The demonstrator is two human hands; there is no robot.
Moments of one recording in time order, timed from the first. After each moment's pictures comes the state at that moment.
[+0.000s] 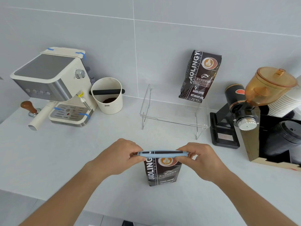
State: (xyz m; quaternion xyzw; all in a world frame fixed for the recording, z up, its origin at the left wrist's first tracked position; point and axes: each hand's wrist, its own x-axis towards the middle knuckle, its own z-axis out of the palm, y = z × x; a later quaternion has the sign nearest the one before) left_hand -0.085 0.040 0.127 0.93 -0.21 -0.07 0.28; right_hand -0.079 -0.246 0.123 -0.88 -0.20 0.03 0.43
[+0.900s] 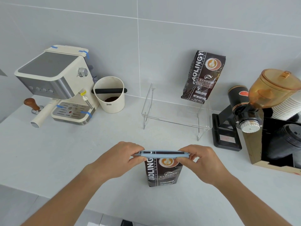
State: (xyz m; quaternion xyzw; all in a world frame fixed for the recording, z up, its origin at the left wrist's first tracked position) left_hand -0.095 0.037 0.130 0.94 -0.18 -0.08 0.28; right_hand -0.082 -0.244 0.126 -0.89 -0.18 0.05 0.42
